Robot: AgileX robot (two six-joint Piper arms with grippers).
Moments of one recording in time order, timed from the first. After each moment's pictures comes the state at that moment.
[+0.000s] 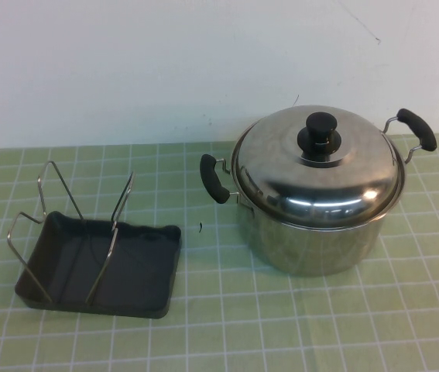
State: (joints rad) right arm 0.03 -0.01 0.01 -0.05 -0.45 -0.07; left arm -0.02 -0.02 0.02 -0.28 -0.58 0.05
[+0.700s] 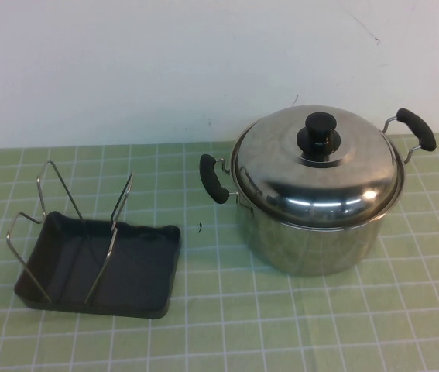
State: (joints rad) right arm 0.07 0.68 -0.75 -0.13 -0.12 0.01; left arm -0.02 -0.02 0.02 -0.05 -0.63 -0.09
